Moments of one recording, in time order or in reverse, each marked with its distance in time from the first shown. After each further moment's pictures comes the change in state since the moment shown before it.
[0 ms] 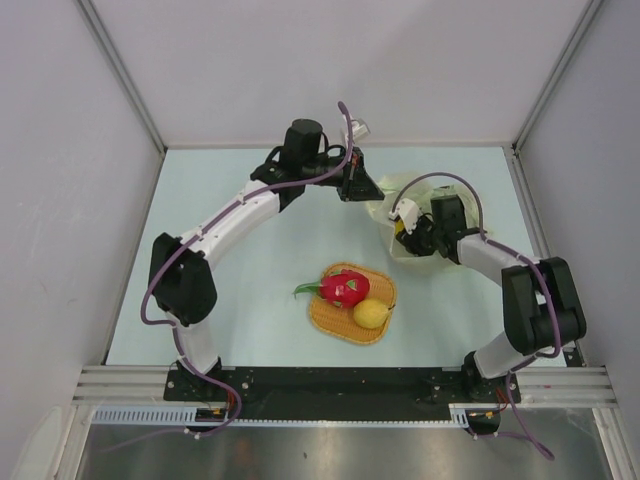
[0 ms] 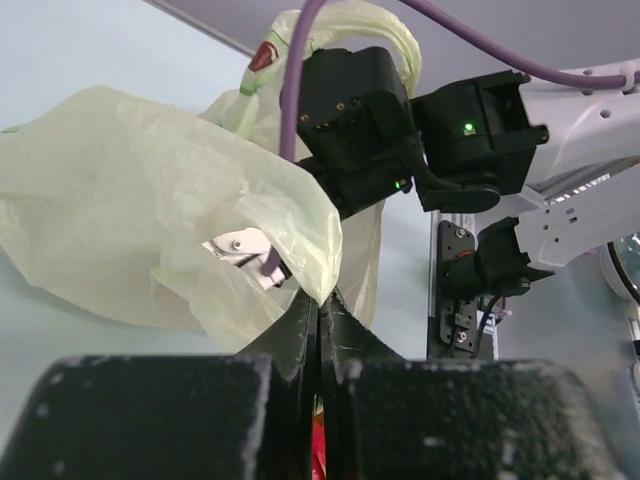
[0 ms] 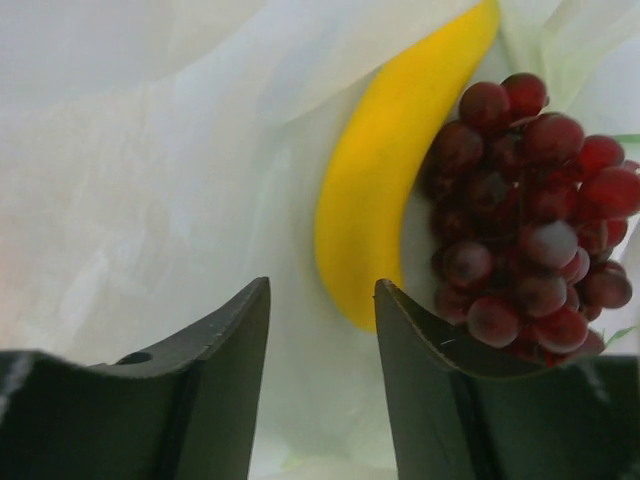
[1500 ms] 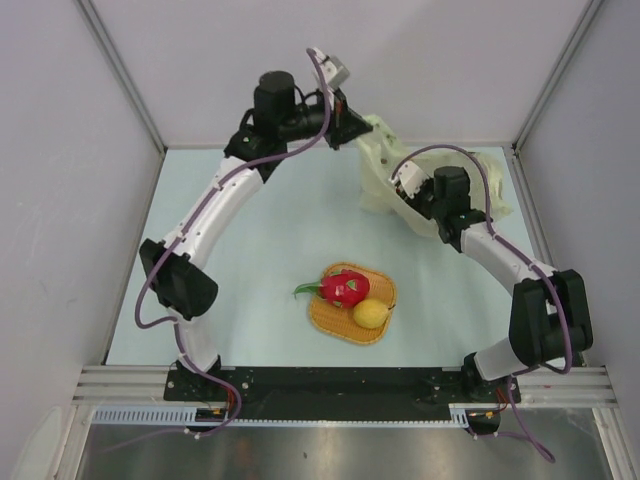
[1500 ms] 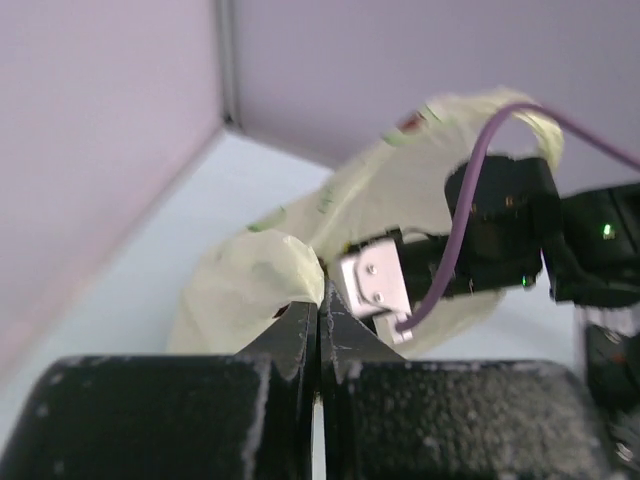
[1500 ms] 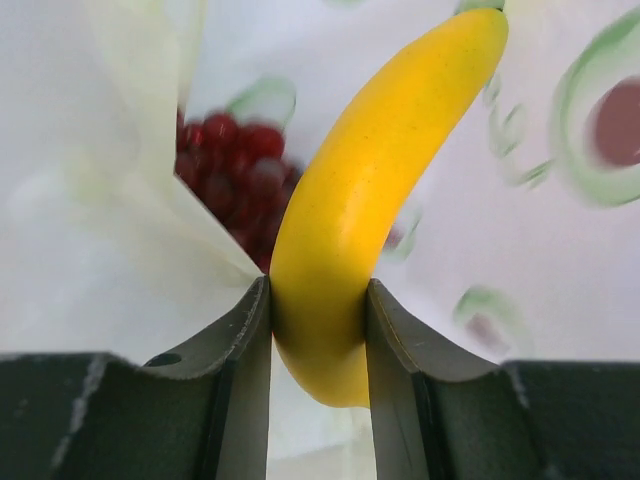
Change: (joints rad) left arm 0.056 0.026 0.283 -0.076 -0.185 0.135; right arm 0.031 -0.084 0.148 0.066 0.231 -0.023
